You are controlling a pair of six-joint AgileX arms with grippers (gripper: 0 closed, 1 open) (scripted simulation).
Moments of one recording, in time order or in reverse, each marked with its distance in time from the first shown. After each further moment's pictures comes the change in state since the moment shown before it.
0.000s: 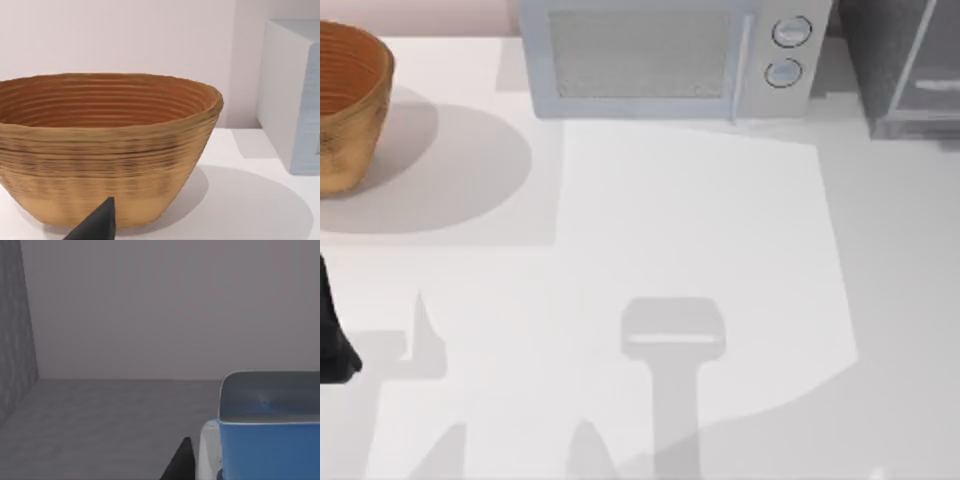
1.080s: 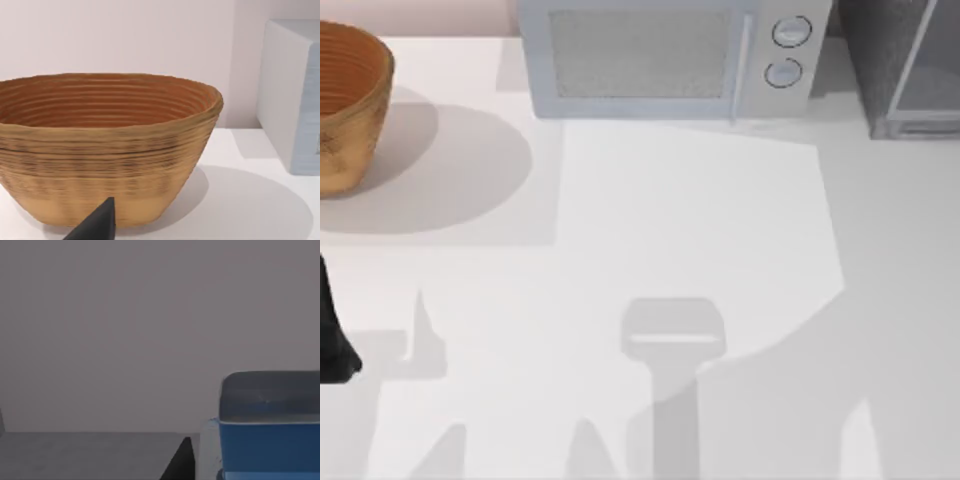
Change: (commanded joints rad) left arm 0.000 0.000 0.000 0.000 0.000 0.000; right arm 0.040 0.186 0.433 -0.258 0.040 -0.001
